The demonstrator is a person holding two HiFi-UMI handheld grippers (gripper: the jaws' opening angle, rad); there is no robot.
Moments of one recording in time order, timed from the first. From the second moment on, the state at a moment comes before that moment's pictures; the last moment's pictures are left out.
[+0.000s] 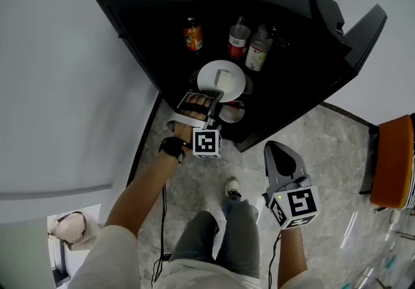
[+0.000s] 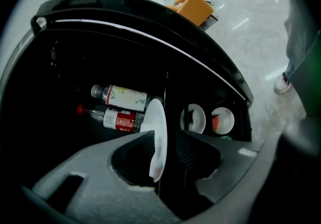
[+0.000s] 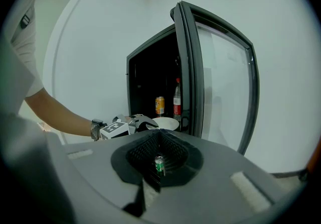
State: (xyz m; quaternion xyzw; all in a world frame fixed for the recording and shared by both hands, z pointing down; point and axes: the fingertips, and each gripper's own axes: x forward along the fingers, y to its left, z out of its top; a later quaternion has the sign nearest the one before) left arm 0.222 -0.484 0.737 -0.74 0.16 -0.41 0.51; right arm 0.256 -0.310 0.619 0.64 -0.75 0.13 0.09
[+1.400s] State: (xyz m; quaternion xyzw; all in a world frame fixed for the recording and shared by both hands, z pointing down) left arm 0.177 -0.425 0.615 -0.71 0.18 -0.40 0.55; right arm 0.238 -0.264 0.523 0.65 -0.74 0.16 0.09
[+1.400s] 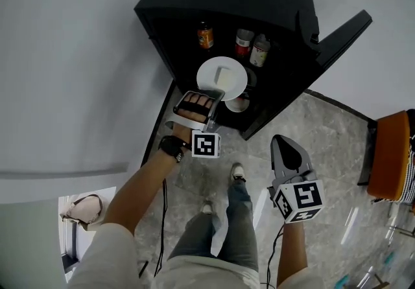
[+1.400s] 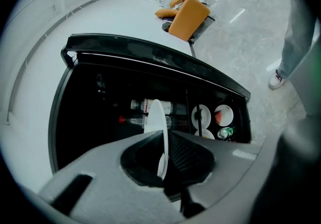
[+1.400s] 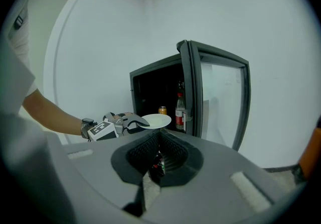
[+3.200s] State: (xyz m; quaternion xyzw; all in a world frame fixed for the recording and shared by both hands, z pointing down) left arm 0.005 -0.165 0.299 -0.73 0.18 -0.40 0.53; right arm 0.106 -0.093 0.264 0.65 -0.75 0.05 0.07
